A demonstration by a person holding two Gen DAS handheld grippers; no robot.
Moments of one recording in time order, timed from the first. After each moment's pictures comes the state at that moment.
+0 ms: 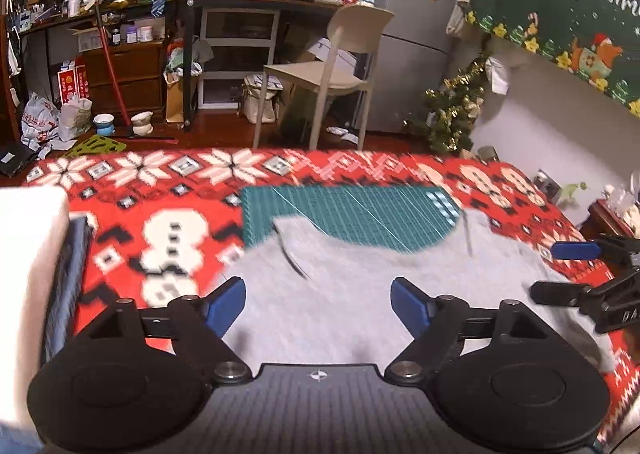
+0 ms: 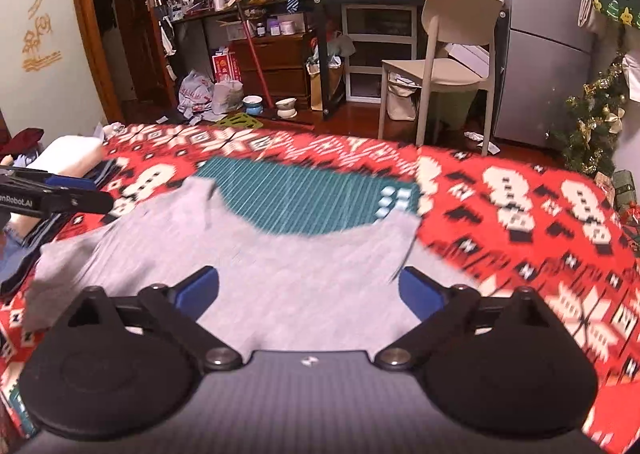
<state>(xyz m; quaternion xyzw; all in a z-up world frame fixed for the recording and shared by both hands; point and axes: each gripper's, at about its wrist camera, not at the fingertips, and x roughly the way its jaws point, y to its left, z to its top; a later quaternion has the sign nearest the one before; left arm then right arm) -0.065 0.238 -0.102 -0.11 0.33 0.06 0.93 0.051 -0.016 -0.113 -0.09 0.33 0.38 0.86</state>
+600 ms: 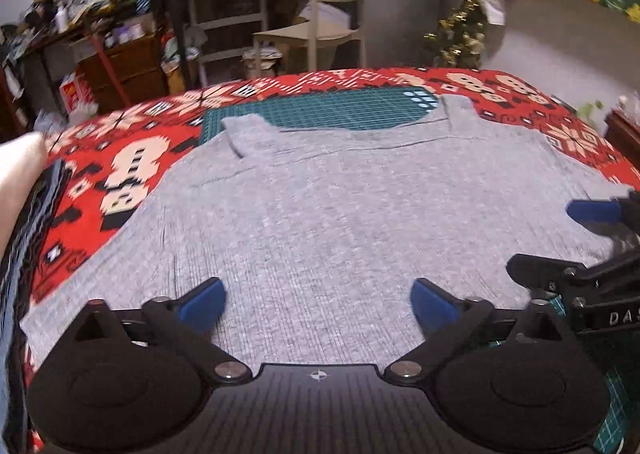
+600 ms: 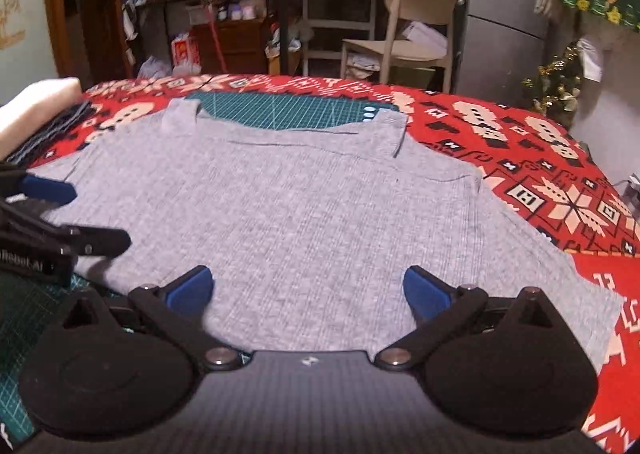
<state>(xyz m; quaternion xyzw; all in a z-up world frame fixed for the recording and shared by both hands) -0.083 0.168 -0.170 -0.03 0.37 0.09 0.92 -0.019 -0.024 -0.187 -0.11 0.33 0.30 0.89</state>
